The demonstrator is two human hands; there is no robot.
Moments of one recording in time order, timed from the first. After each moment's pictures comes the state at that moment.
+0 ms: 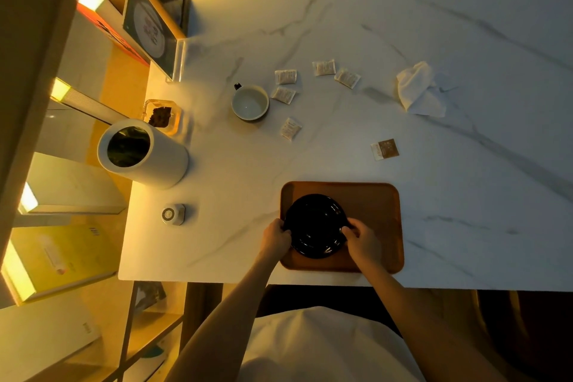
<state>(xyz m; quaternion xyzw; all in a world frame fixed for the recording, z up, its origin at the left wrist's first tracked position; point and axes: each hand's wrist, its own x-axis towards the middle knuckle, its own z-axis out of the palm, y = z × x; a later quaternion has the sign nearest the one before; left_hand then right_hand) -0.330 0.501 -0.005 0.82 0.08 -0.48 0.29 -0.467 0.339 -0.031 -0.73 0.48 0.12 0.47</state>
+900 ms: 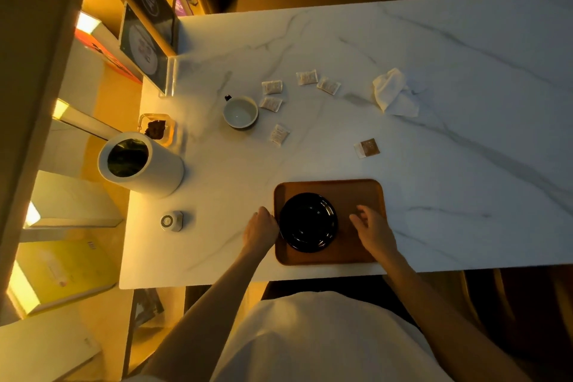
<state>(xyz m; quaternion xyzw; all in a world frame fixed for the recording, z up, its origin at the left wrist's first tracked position) -0.314 0.511 0.031 0.91 -0.07 -0.38 0.17 -0.487 0.303 0.013 -0.79 0.45 0.12 0.40</state>
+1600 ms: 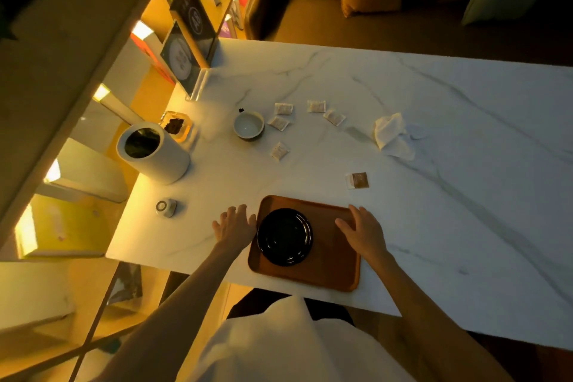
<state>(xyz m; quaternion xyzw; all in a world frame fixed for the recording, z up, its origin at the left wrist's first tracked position) -0.328 0.495 0.079 0.95 -0.05 -0.29 0.06 -0.462 0.223 0.046 -0.89 0.29 0.19 0.28</state>
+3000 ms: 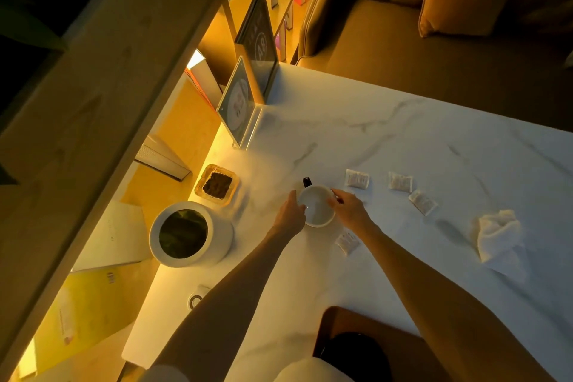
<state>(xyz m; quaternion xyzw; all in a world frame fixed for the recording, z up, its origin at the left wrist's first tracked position) -0.014 0.446 0.019 0.84 0.06 -0.39 0.37 -0.053 0.289 0.011 -0.82 0.25 0.20 0.48</state>
